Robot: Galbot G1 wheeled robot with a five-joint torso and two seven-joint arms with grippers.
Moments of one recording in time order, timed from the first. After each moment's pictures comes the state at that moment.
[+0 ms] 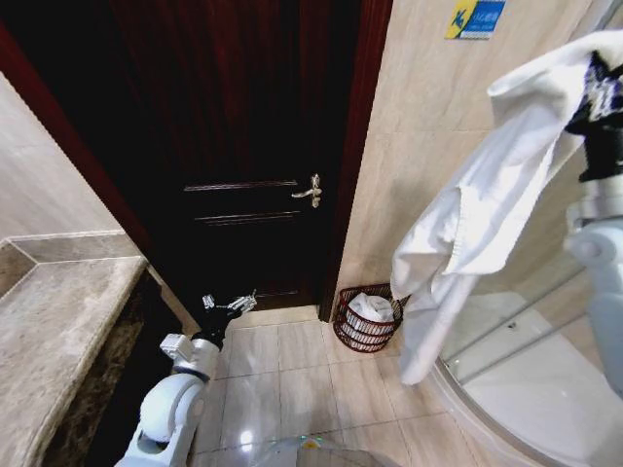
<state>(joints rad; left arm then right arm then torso) 1.59 -1.36 -0.63 -2.28 -0.44 0.17 0.04 -0.63 0.66 0.67 1.84 0.83 0.19 -0.07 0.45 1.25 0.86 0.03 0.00</state>
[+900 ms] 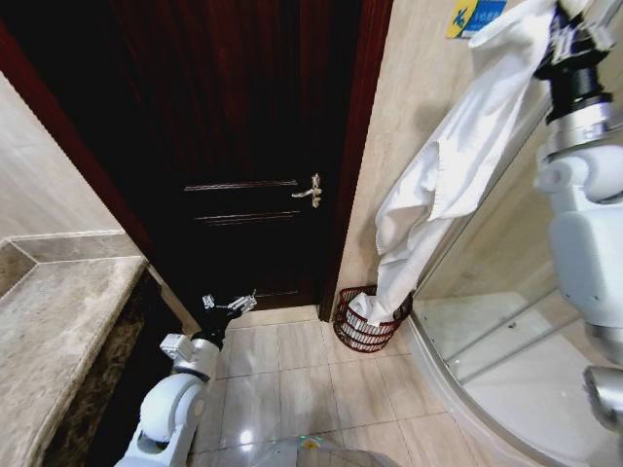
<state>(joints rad) 1.59 -1.36 -0.63 -2.28 -0.44 0.17 0.04 -0.15 0.79 0.33 1.43 0.72 0.25 -0.16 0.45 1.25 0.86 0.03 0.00</state>
